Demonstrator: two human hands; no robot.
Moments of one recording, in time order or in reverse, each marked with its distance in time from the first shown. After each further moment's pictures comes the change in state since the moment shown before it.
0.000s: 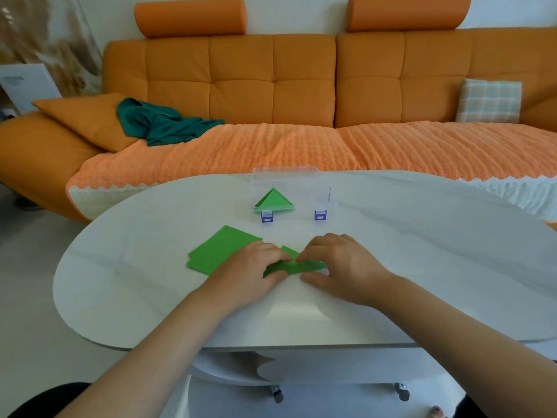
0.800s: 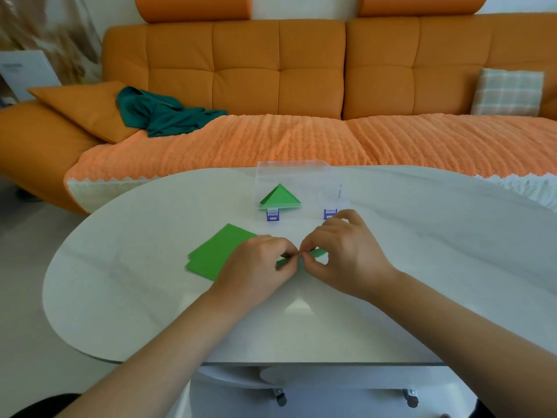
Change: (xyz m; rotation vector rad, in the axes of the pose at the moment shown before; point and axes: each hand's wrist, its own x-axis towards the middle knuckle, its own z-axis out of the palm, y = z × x) left_hand 0.012 0.005 0.005 -0.061 0.328 0.031; right_hand 0.026 -0.003 0.005 -0.048 0.409 -0.092
